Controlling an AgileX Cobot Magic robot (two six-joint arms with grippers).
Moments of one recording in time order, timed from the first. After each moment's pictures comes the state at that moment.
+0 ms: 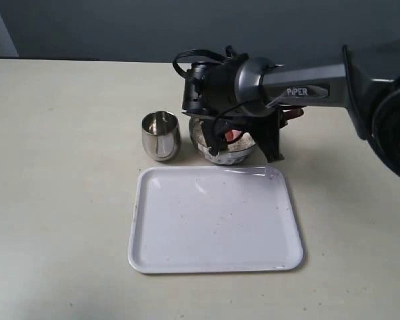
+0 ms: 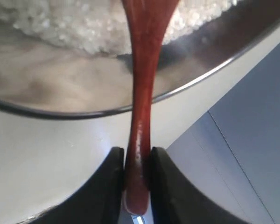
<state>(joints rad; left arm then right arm) -0.12 0.00 0.00 -0.15 0.28 0.06 0.87 2.21 -1.54 -0.94 1.22 -0.50</state>
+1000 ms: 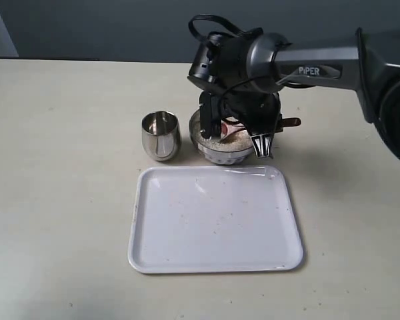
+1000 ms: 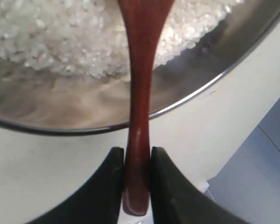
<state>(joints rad) -0.12 0.00 0.00 -0.14 0.28 0.06 0.81 2.21 -1.64 -0.72 1.22 -0.52</state>
